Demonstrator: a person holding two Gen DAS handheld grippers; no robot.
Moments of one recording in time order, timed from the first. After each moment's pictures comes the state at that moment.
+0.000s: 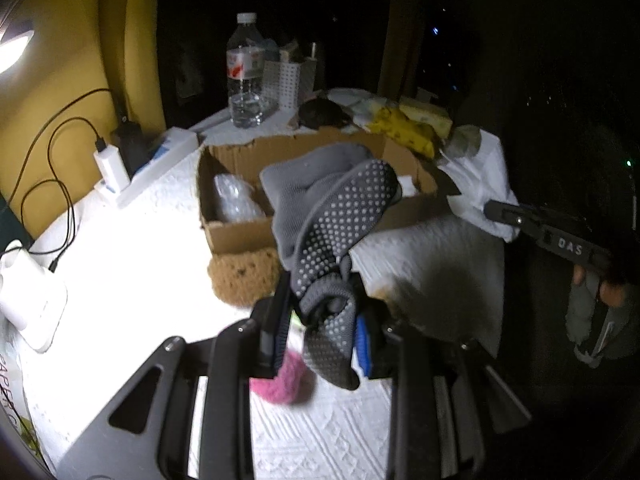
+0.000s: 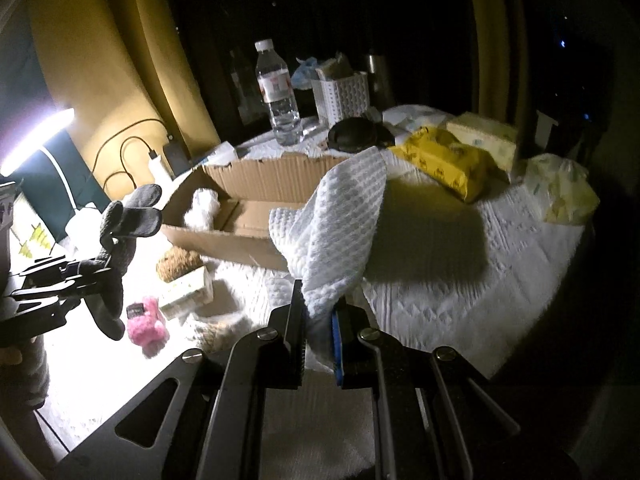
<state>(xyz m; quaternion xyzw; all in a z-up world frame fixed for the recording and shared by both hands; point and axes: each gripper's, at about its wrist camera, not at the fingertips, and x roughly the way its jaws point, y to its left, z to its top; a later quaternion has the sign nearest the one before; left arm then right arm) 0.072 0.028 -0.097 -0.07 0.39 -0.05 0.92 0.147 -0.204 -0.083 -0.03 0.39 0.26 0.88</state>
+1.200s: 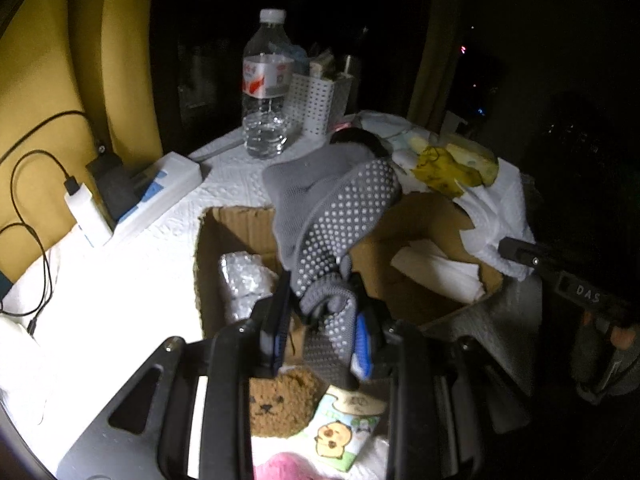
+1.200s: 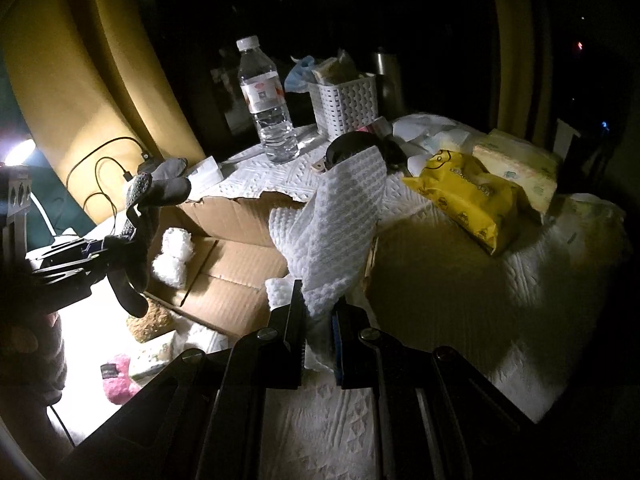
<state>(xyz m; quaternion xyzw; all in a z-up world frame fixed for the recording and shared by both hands) 0.177 0.059 -0.112 -0.10 0.38 -0.03 0.92 0.238 -0.173 -0.091 -0.03 0.40 0.27 0.87</state>
